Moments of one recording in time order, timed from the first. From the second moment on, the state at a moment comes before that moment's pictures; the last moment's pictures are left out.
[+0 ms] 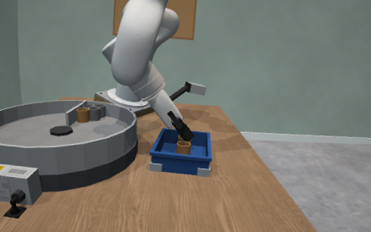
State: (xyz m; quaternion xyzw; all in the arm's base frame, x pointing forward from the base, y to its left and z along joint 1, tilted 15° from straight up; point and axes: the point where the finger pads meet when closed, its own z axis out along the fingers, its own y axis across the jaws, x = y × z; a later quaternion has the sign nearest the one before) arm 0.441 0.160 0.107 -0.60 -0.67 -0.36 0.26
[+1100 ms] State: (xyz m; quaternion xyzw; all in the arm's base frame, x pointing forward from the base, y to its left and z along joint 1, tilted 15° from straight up) arm 0.441 0.160 0.107 -0.60 -0.67 -0.36 0.26
